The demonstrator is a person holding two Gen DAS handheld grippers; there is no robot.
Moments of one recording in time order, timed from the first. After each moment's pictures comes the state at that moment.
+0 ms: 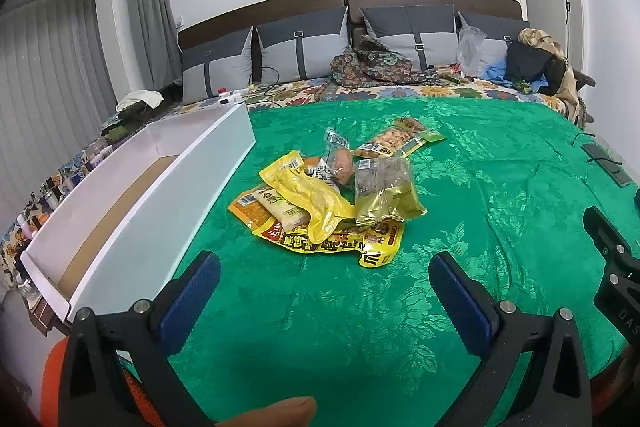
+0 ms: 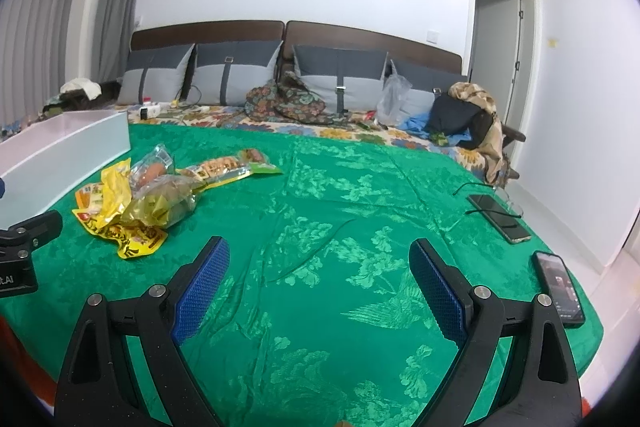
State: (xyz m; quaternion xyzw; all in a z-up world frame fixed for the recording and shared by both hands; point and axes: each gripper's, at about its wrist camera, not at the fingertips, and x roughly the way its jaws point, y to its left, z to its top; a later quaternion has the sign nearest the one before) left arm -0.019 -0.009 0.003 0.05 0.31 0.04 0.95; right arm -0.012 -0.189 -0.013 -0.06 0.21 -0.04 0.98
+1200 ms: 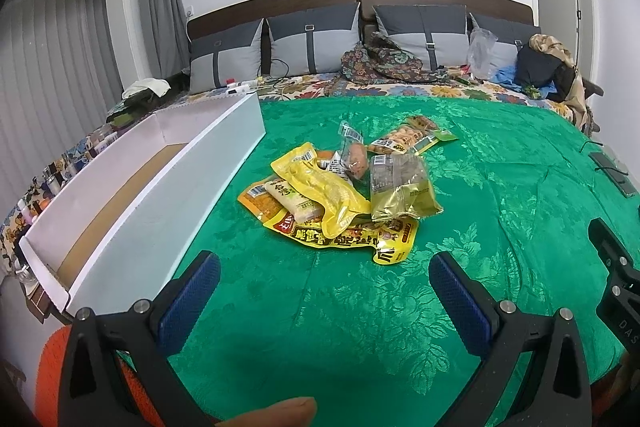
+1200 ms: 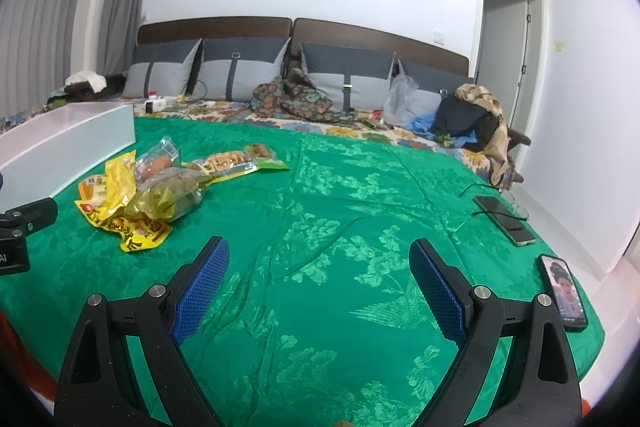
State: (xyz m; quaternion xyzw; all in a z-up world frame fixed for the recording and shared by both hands) left arm -0.016 0.004 -0.002 0.03 0.31 0.06 0.95; right arm -0.009 -0.186 -0.018 -0.07 0.21 -0.03 0.97
